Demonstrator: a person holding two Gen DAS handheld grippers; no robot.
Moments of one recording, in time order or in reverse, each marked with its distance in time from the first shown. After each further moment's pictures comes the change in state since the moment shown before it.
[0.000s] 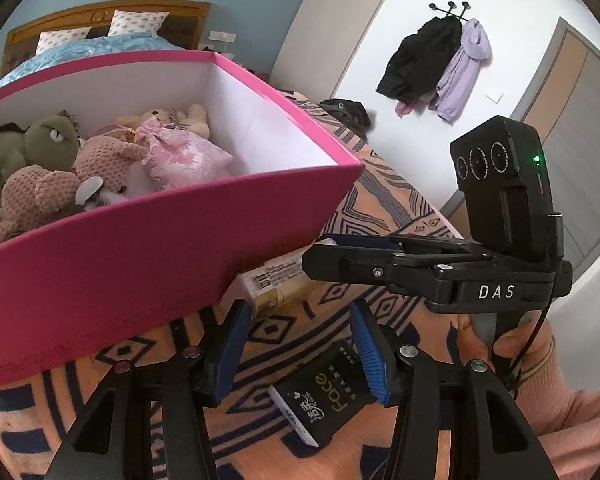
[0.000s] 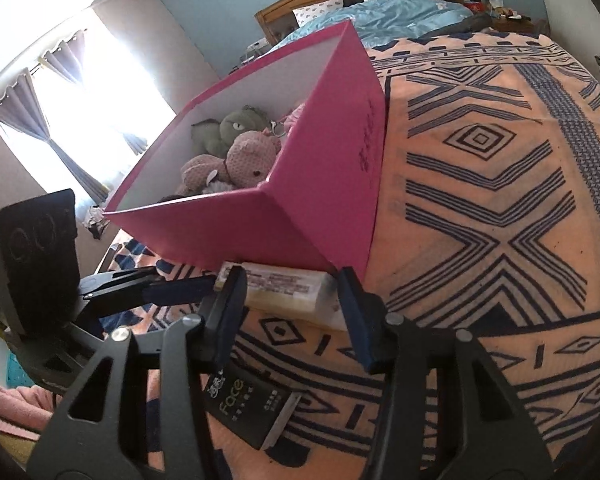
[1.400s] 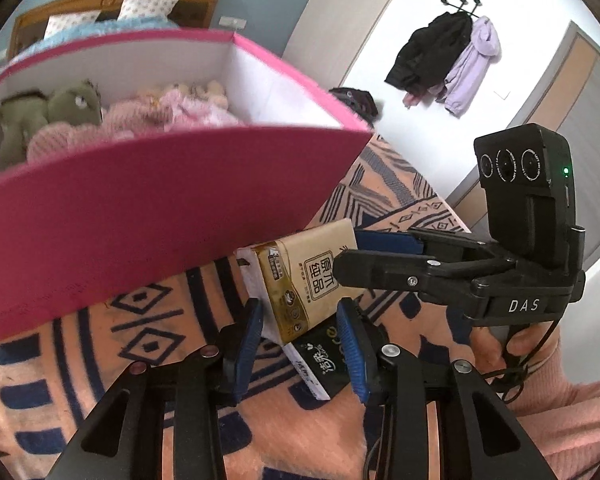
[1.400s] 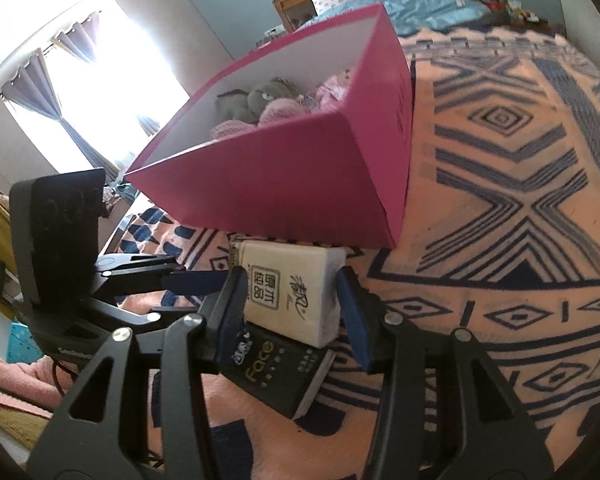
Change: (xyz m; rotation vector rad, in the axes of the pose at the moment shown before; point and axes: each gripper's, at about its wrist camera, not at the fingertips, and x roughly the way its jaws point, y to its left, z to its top) left arm -0.019 0.003 -0.022 -0.030 0.036 0.018; right arm -0.007 0.027 -0.024 -0.058 0.030 0.007
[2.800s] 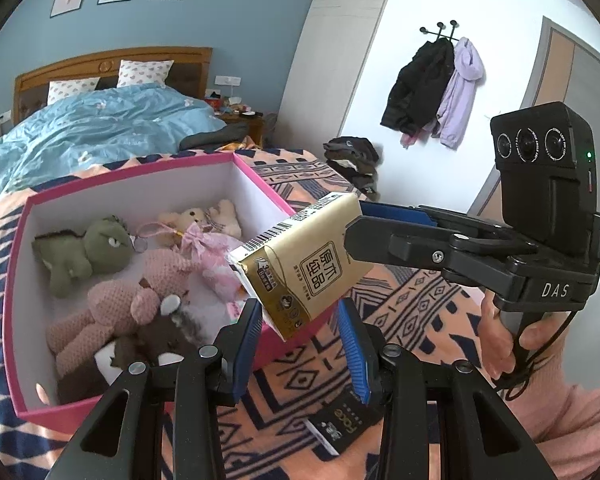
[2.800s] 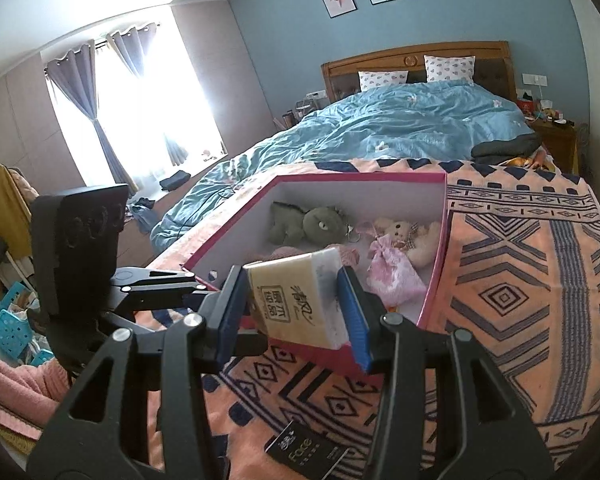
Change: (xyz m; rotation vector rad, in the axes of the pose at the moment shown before) left arm -0.064 -0.008 0.073 0.101 -0.160 0.069; right arm -0.050 0.057 0.091 -0.209 -0.212 0.024
